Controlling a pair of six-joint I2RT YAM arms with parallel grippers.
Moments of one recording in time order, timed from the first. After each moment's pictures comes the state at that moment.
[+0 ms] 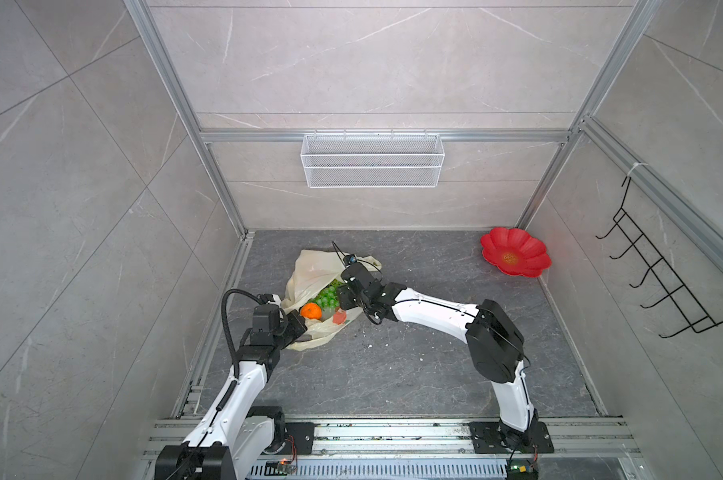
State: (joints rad) left arm -0.06 0.91 0.43 -0.21 0.22 -0.67; right arm 0.92 2.13 1.70 -0.30 0.20 0.42
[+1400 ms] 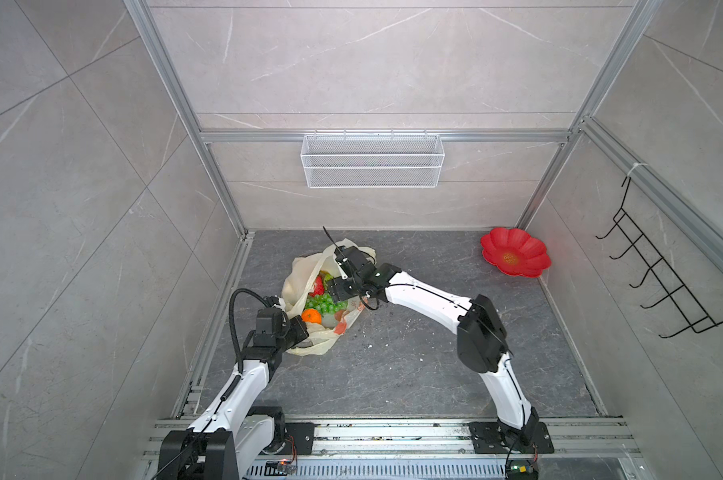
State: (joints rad) left arm -0.06 1.01 0.39 -0.14 0.24 -0.56; right arm 0.87 2.13 1.86 -0.53 0.03 0.37
